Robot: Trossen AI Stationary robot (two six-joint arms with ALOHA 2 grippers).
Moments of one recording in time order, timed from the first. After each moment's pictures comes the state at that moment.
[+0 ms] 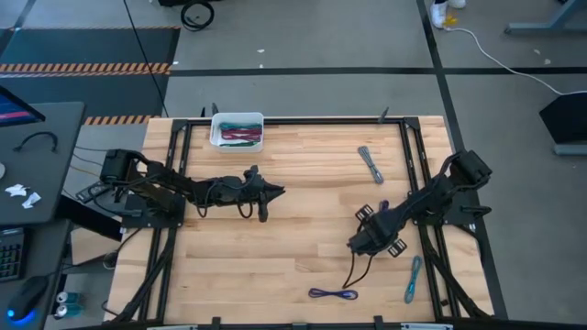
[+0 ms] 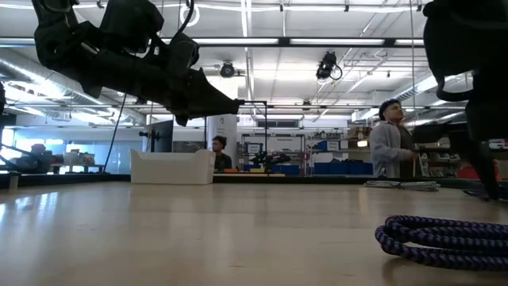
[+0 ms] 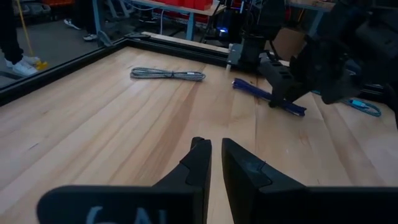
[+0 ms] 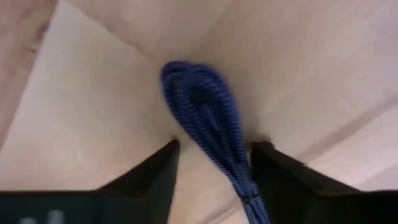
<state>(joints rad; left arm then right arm) -0.01 1.57 0.43 0.94 -0.23 -0.20 0.48 1.70 0.82 -0.93 0.08 -0.16</state>
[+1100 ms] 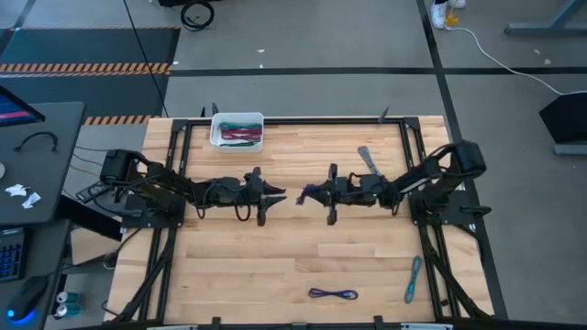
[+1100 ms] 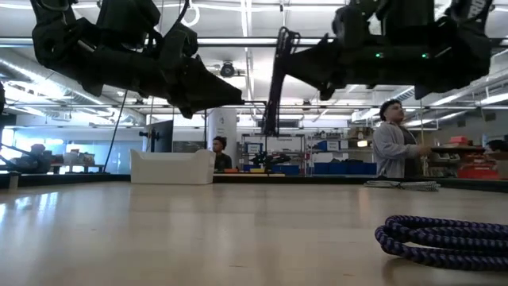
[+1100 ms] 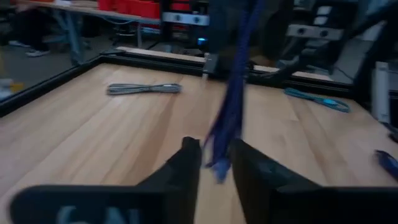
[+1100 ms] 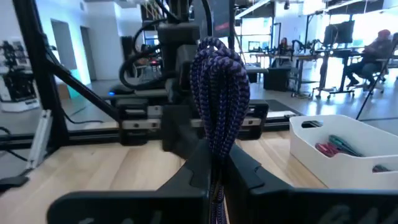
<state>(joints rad) -0.03 1.57 0.43 1.00 -0.16 -0.13 0.05 1.66 0.47 1.28 0.13 0.01</state>
